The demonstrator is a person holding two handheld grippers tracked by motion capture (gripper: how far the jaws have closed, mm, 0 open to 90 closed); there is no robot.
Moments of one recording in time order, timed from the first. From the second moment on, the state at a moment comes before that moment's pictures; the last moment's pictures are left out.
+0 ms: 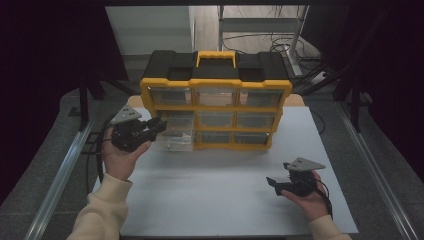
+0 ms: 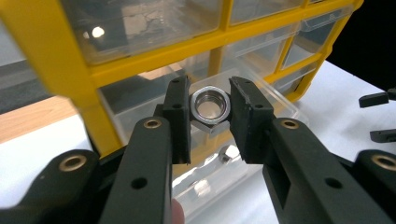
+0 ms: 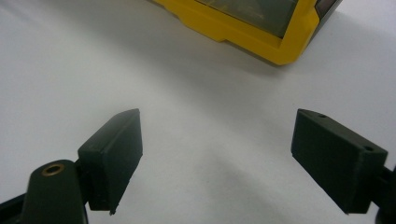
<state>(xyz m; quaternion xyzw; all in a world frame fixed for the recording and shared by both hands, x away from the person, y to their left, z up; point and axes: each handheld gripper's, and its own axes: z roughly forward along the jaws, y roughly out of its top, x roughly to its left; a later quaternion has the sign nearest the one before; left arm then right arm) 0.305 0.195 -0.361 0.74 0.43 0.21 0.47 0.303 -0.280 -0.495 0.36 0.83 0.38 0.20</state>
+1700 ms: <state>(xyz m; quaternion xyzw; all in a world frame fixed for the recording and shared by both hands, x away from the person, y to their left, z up) 0.274 0.221 -0.404 0.73 0.45 0.22 0.47 0.302 -0.280 -0.495 0.36 0.83 0.38 0.20</state>
